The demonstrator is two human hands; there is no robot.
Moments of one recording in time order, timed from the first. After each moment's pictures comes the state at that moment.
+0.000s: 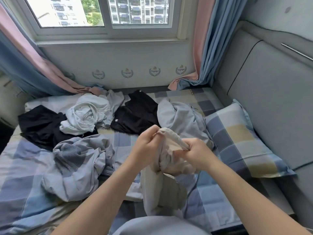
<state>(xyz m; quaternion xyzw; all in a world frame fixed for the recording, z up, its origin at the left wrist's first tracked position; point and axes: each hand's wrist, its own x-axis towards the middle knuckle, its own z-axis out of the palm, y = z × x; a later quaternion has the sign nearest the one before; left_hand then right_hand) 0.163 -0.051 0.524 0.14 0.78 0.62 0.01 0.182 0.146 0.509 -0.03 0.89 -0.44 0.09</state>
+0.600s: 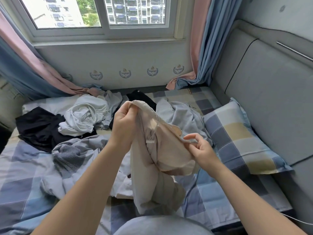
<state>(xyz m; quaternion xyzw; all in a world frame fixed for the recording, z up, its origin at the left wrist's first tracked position) 0.134 -0.082 0.565 0.01 0.66 0.75 -0.04 0.199 0.157 0.487 0.06 0.74 -0.67 0.05</state>
